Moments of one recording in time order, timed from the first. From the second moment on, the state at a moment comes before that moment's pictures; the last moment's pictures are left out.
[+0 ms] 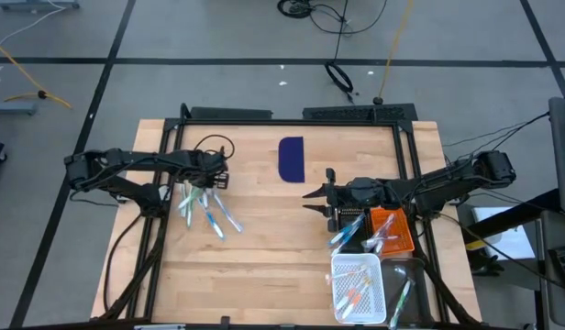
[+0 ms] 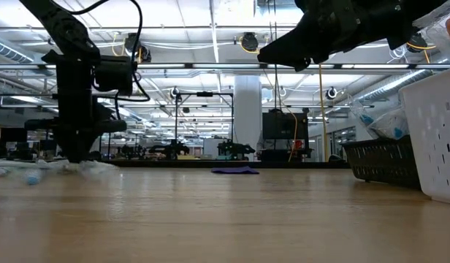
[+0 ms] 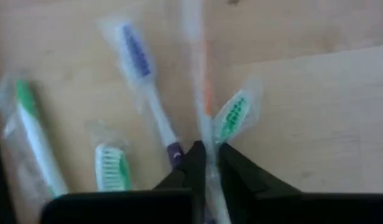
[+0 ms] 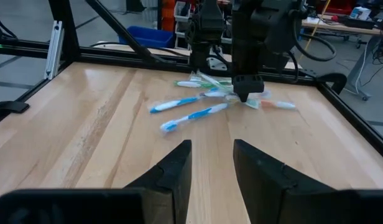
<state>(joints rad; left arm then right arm) 0.41 1.31 0.56 -0.68 -0.17 -1.01 0.11 1.31 0.59 0.49 0.10 -0.06</state>
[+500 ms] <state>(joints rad) 0.38 1.31 0.66 -0.74 -0.25 -0.99 0.11 1.31 0.59 0.46 0.10 -0.02</state>
